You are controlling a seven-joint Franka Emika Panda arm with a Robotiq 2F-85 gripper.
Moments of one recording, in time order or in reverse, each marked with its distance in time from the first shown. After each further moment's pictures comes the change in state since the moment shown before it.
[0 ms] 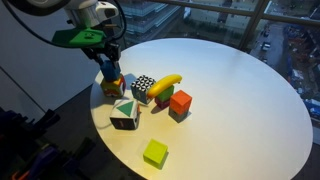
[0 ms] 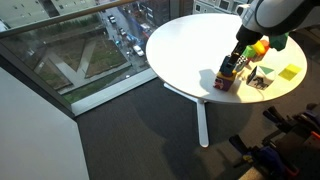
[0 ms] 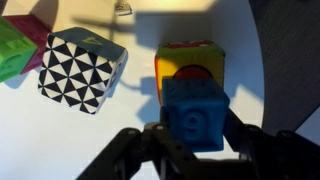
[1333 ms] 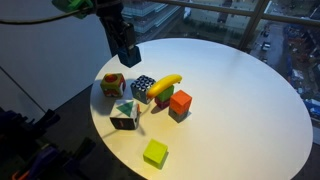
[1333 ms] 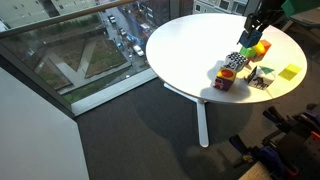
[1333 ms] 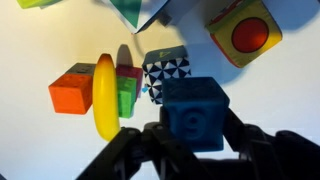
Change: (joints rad) arm -0.017 -0.144 -0.150 0.078 -0.169 -0.161 0.640
